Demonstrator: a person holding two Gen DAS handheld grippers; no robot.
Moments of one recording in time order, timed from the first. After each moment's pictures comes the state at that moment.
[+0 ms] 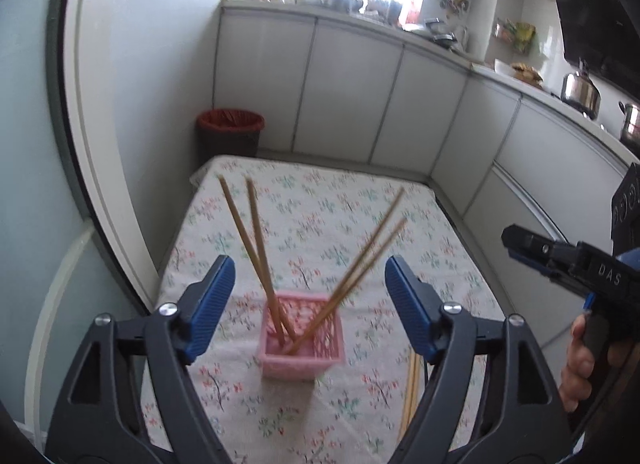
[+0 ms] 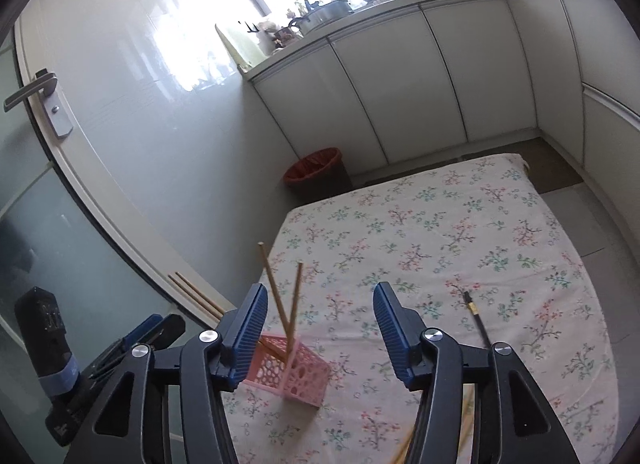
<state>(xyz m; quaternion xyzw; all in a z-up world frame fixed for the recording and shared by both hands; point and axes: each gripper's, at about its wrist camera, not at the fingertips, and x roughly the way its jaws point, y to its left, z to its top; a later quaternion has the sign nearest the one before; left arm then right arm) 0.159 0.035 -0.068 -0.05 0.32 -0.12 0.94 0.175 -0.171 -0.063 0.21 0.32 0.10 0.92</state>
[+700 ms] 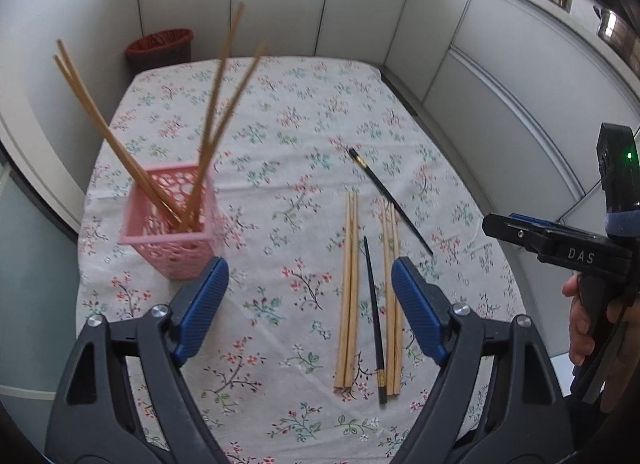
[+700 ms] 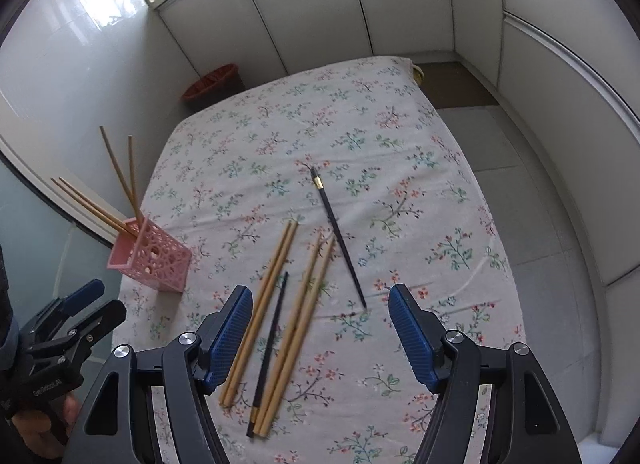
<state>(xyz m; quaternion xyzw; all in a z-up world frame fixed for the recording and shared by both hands) 0.131 -0.059 -0.131 0.03 0.46 -0.20 0.86 0.115 -0.258 -0.143 0.16 0.49 -0.02 0.86</state>
